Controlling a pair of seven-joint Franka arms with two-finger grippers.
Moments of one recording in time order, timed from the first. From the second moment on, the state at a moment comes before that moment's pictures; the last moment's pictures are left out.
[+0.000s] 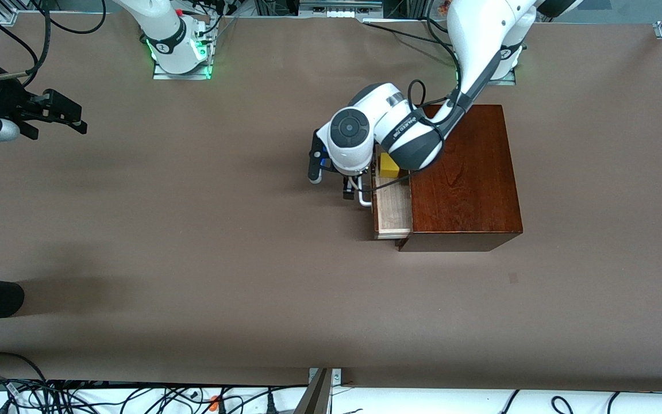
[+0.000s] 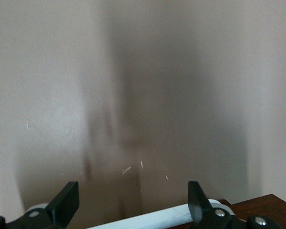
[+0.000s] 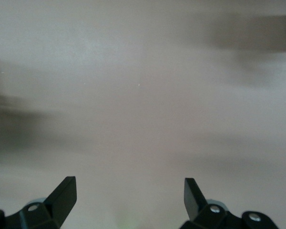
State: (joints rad) left arm -0.41 0.67 -0.40 -1.47 0.16 1.91 0.83; right arm 0.24 -0.02 -0.20 -1.62 0.06 1.57 -0.06
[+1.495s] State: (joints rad) left arm -0.31 0.48 -0.39 -1.45 0.14 1.71 0.44; right arm 0.24 -0.02 -0.20 -1.62 0.06 1.57 -0.06
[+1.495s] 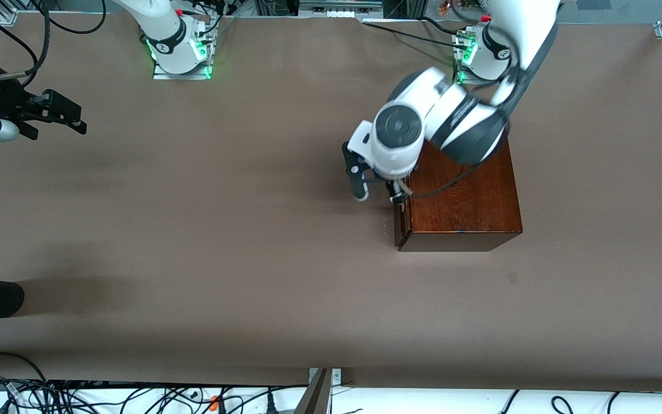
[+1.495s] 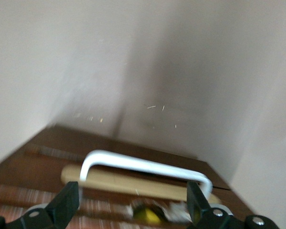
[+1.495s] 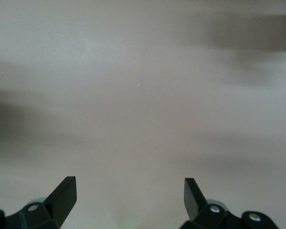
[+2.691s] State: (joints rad) left arm -0.06 0.05 0.00 -1.54 0.03 1.57 0.05; right arm 0.24 -0.02 -0.20 -1.62 0.06 1.57 -0.06
